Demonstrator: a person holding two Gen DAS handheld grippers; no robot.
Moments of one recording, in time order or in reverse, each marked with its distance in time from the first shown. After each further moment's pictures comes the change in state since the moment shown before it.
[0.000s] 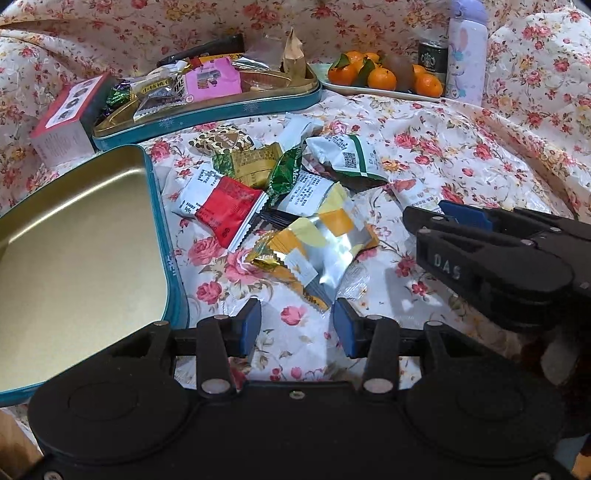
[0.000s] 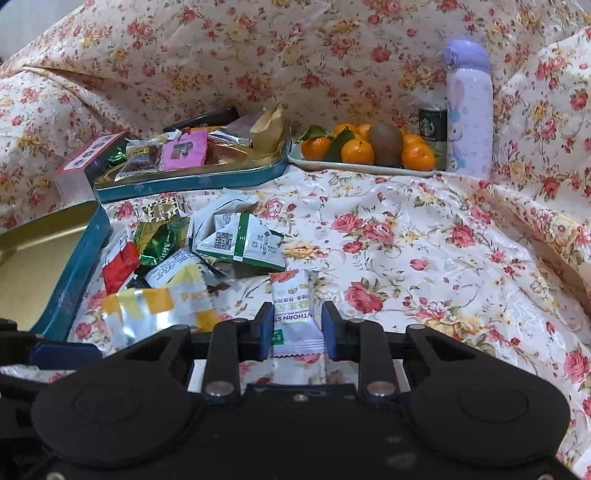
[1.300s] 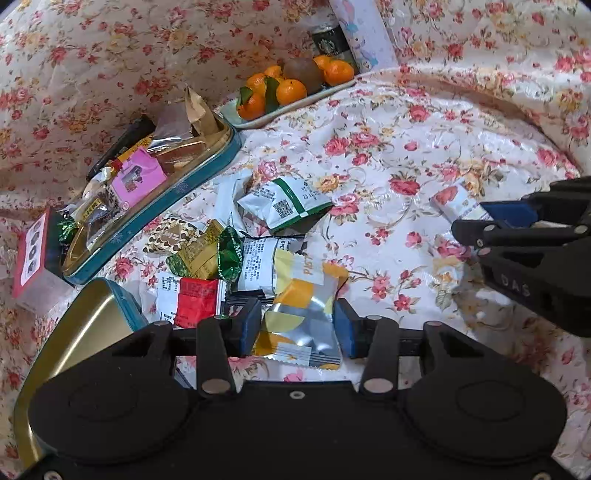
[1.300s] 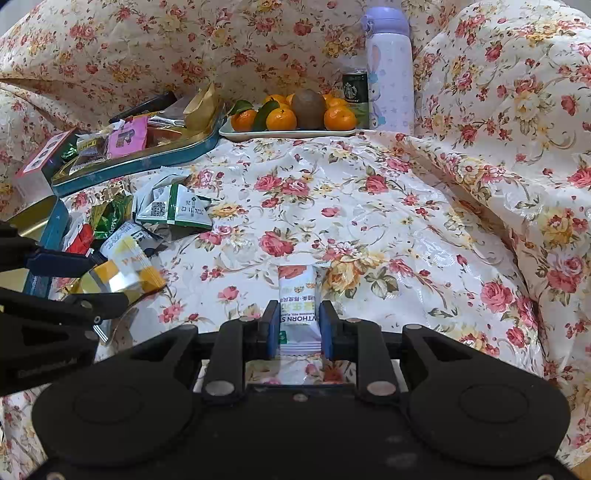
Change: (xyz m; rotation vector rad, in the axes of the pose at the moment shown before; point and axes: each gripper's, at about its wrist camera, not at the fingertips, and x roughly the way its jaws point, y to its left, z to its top) left arm 0.003 -0.041 0.025 0.461 -0.027 0.026; right arm -0.035 -0.036 -0.015 0.125 0.117 -0.127
